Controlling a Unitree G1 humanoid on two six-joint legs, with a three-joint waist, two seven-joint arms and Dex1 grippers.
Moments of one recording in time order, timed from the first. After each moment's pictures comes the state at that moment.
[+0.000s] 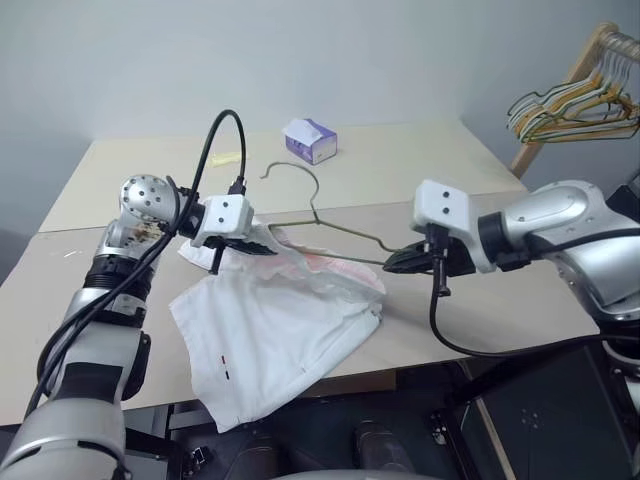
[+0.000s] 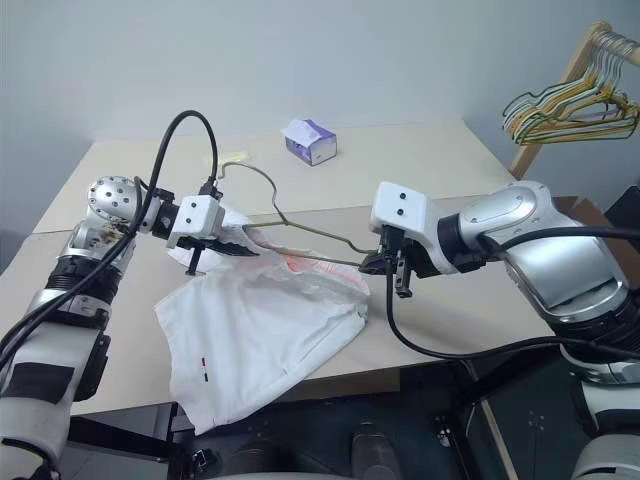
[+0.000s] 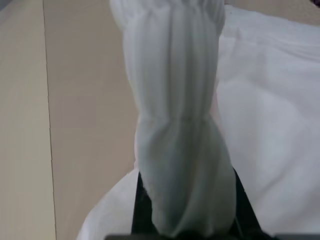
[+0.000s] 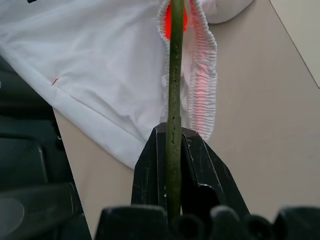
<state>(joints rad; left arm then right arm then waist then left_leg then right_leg) -0.94 0.64 -0.22 0.74 -0.06 -0.35 -1.57 -0.80 -0.95 0.29 -0.41 0.41 0.99 1.14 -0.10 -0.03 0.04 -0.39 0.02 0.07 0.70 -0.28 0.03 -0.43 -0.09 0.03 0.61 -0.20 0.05</state>
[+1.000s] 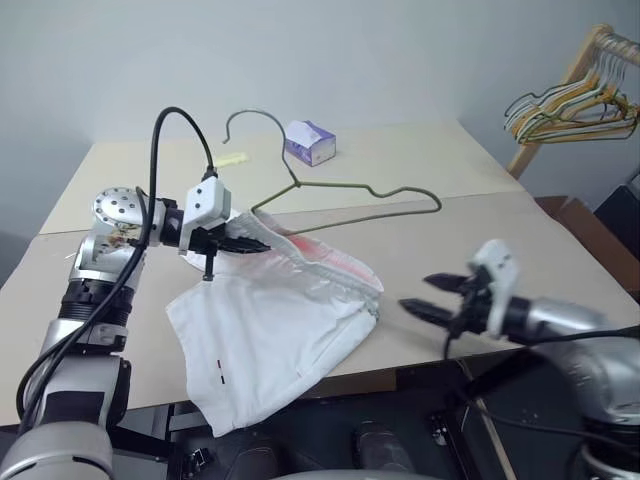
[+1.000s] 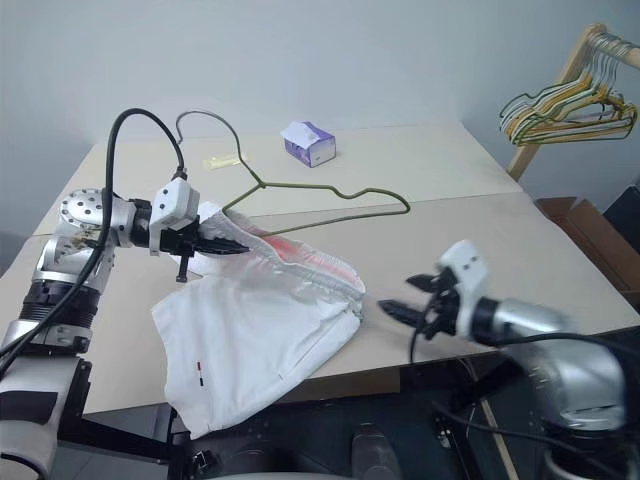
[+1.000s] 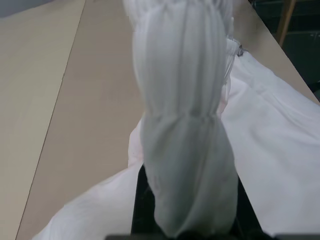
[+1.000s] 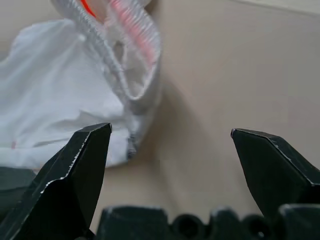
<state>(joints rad) -0.76 0.70 -0.10 0.40 -0.21 0.09 -1.49 -0.11 -0.52 -0.12 -0.49 0.51 0.94 0.70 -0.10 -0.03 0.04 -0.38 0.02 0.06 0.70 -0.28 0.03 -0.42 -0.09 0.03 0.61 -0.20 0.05</state>
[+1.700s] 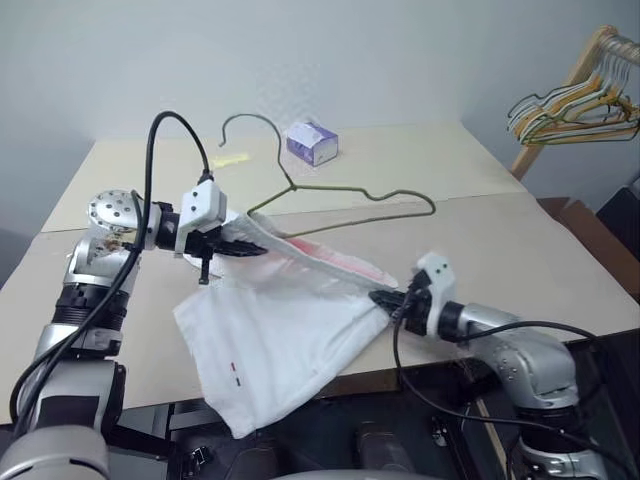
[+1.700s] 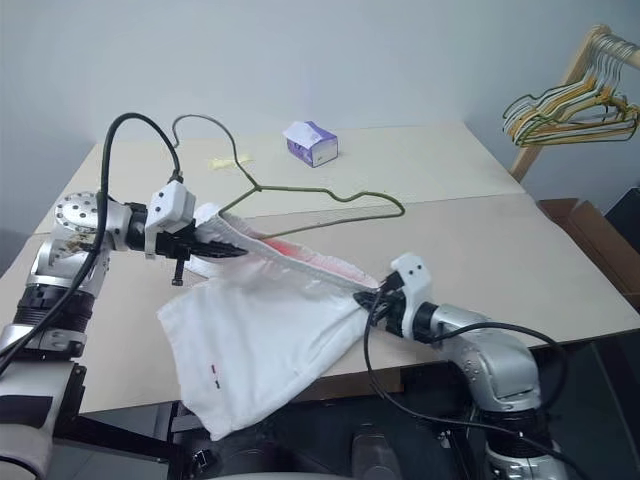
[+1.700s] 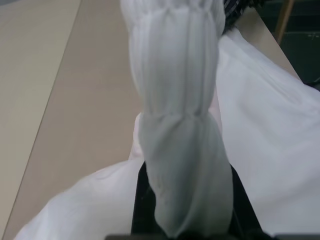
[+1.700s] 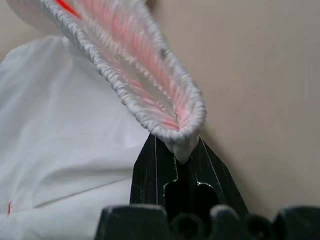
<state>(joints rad) -0.73 0.74 -0.10 0.40 -0.22 0.09 -1.52 -0.20 -0.48 -0.06 -0.36 0.51 0.92 0.61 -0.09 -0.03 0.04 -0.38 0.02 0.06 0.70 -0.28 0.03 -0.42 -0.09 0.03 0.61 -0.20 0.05</state>
